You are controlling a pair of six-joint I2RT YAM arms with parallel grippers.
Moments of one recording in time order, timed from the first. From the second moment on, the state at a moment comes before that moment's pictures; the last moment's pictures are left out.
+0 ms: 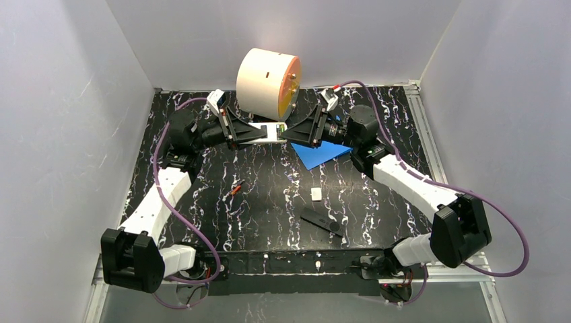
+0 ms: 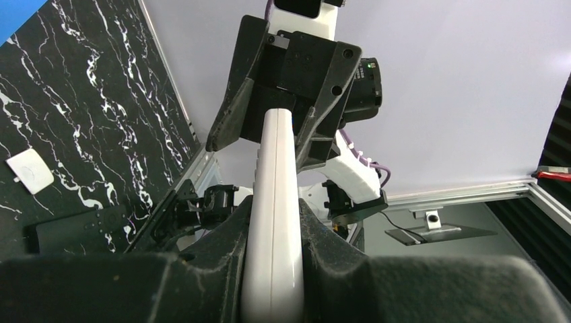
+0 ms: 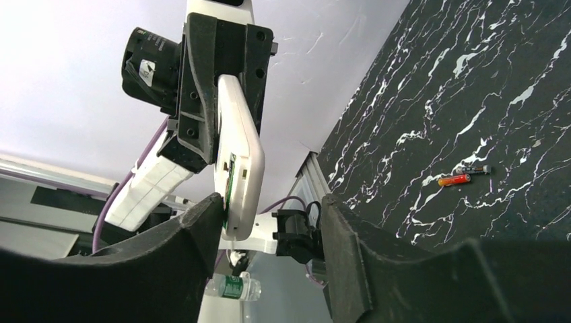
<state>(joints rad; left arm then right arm) -0.20 1.19 0.91 0.31 1.02 -1.34 0.58 1.37 1.00 0.40 -0.71 1.11</state>
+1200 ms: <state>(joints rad) -0.19 1.28 0.79 0.20 1.03 -1.12 0.32 1.27 1.08 -0.53 -0.32 0.43</state>
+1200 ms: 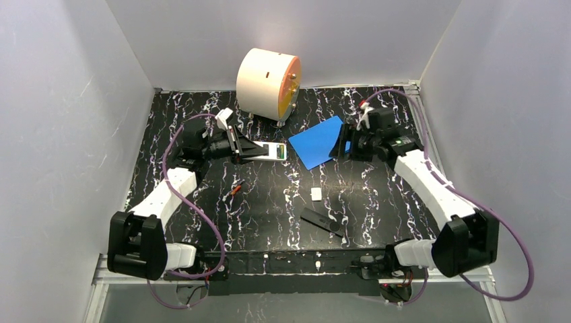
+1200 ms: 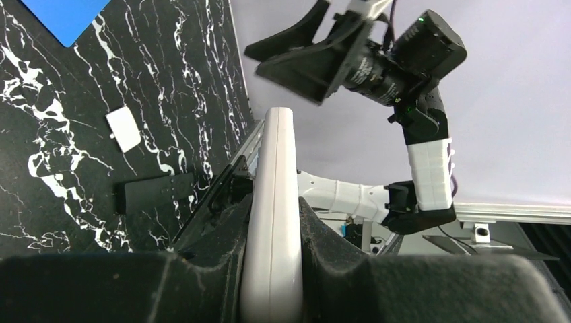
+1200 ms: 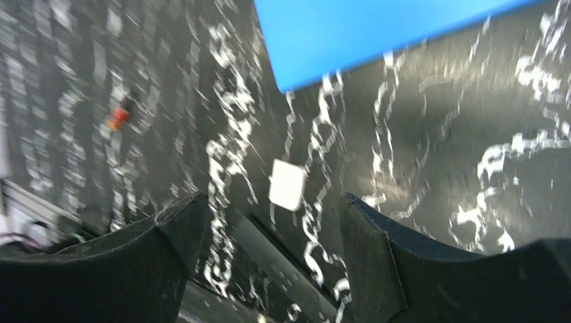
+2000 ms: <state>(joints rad) -0.11 1.22 0.82 -0.25 0.94 -0.80 0.71 1.61 1.06 -0.64 -0.19 -0.62</state>
